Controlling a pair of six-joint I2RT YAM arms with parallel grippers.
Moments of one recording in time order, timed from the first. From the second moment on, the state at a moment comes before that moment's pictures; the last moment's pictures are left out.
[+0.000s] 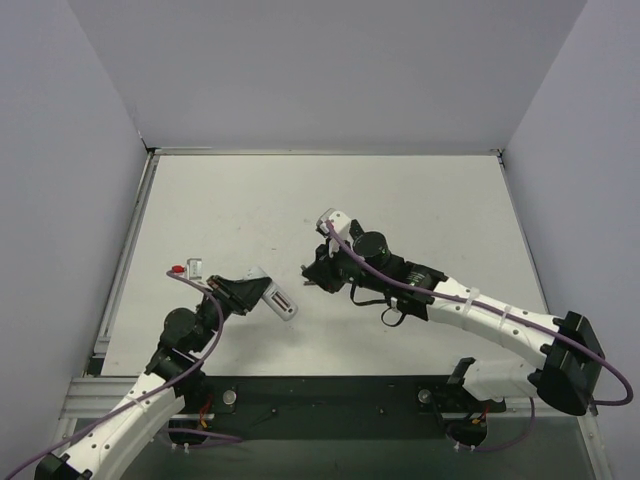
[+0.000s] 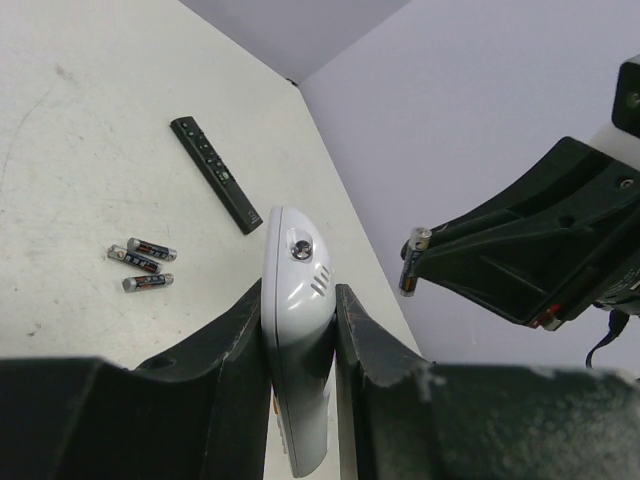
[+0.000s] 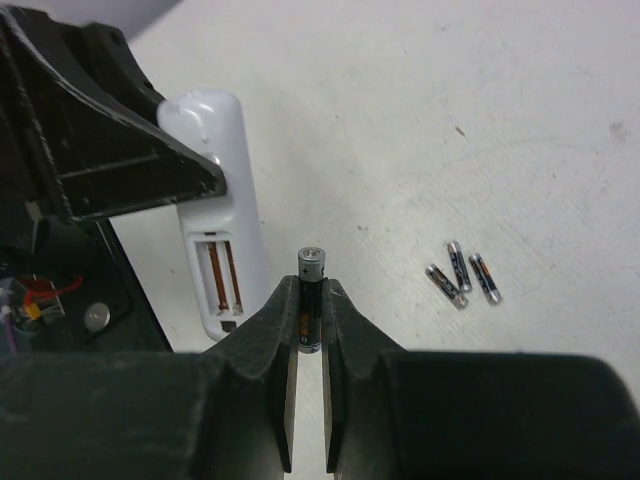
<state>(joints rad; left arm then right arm) -0.51 0.33 0.04 0.40 0.07 -0.99 0.94 1.26 0.89 -0.04 -0.09 0.19</state>
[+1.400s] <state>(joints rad) -0.51 0.35 0.05 0.46 0.06 -1.09 1.12 1.35 0.79 0.30 -0.03 0.15</state>
